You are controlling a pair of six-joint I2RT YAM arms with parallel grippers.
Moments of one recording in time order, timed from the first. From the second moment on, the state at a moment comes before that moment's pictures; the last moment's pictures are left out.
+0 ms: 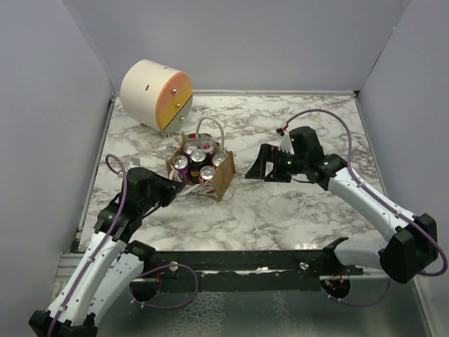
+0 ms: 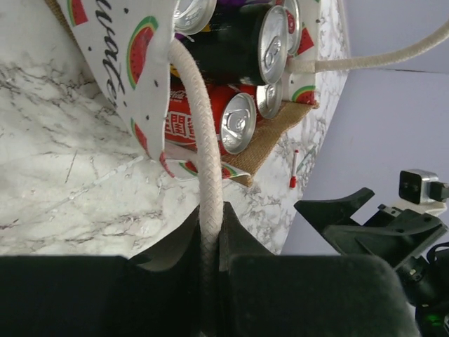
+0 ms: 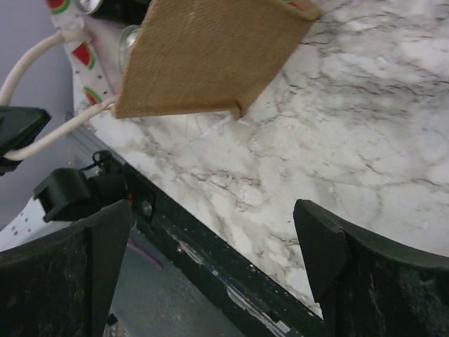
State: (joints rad) left arm -0.39 0.60 0.66 -0.63 0.04 -1.28; right arm 0.50 1.24 0.98 -0.49 -0.40 0.62
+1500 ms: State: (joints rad) left arm -0.39 0.95 1.01 -0.82 -0.20 -1.07; right arm 0.60 1.52 1.26 -0.47 -0.53 0.37
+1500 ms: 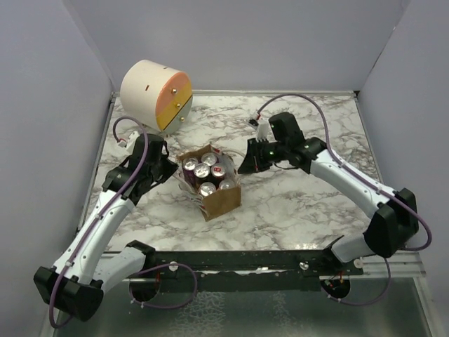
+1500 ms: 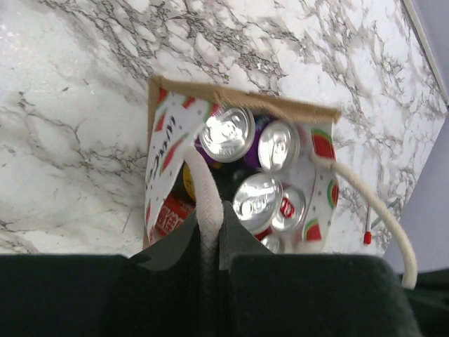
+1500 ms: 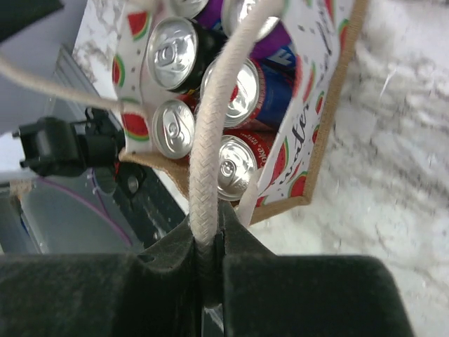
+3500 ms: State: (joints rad) left arm -0.39 0.80 0.76 -0.59 0.06 -1.17; right arm 0.99 1.94 1.86 -0.96 -0.01 0.14
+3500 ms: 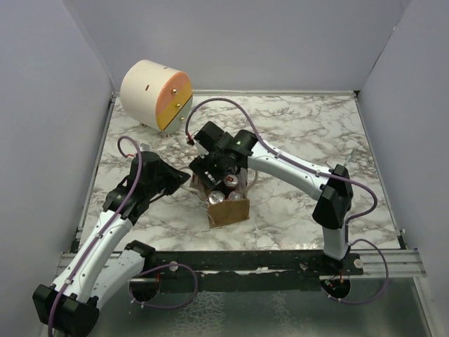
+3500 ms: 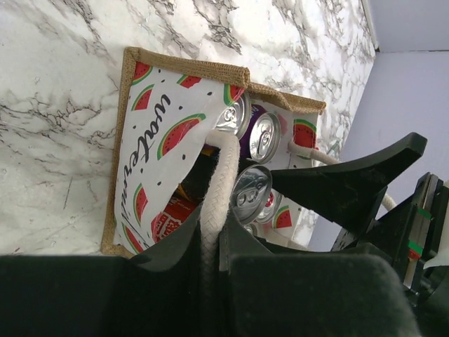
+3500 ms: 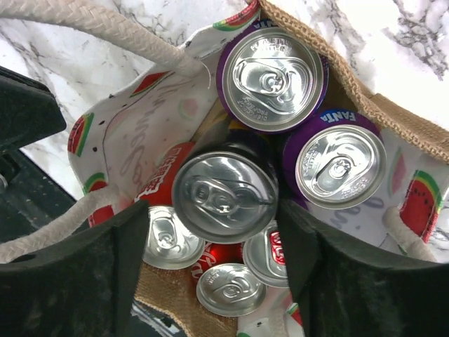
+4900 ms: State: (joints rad) left arm -0.39 0.79 0.74 -0.61 0.06 -1.19; right arm 1.03 1.80 2.01 -1.07 0.13 0.15
